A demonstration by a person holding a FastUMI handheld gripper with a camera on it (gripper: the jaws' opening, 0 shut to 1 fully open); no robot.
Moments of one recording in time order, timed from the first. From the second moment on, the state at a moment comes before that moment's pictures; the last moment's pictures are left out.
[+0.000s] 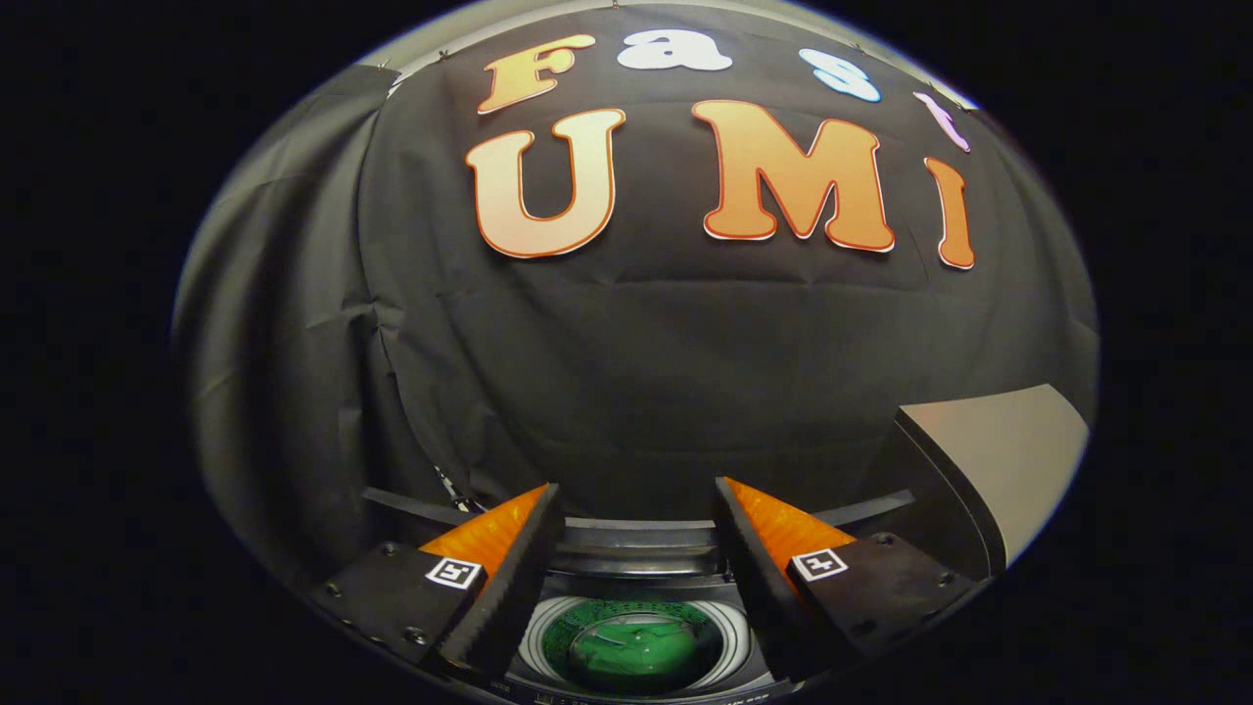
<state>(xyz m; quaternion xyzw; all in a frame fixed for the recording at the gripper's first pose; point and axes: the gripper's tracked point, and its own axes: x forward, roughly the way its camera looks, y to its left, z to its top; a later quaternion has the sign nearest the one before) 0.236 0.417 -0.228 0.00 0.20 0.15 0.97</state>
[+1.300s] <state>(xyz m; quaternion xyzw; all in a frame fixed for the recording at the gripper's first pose) 0.159 0.388 -0.280 0.03 0.27 0.17 0.95</state>
